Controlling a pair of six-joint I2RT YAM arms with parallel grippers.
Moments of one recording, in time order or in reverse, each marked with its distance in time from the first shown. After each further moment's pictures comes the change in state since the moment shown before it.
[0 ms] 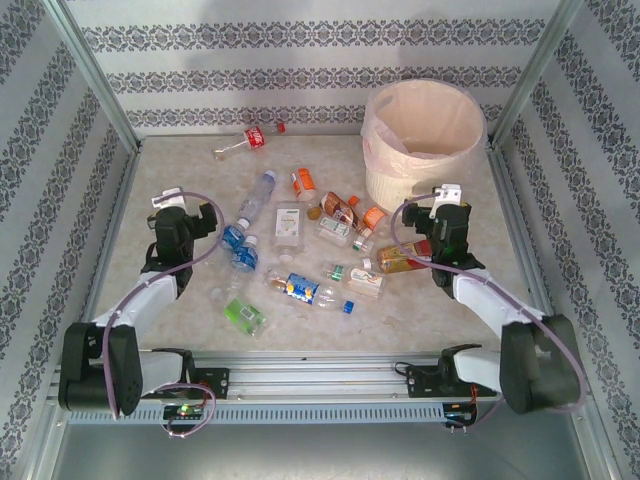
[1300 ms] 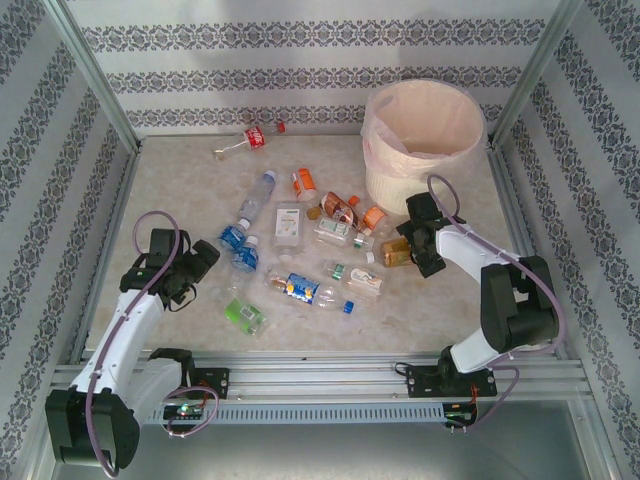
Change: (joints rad) left arm 0.000 -0.264 0.083 -0.955 0.296 -0.695; right arm 0.023 0.370 0.350 -0.860 -0.096 1.187
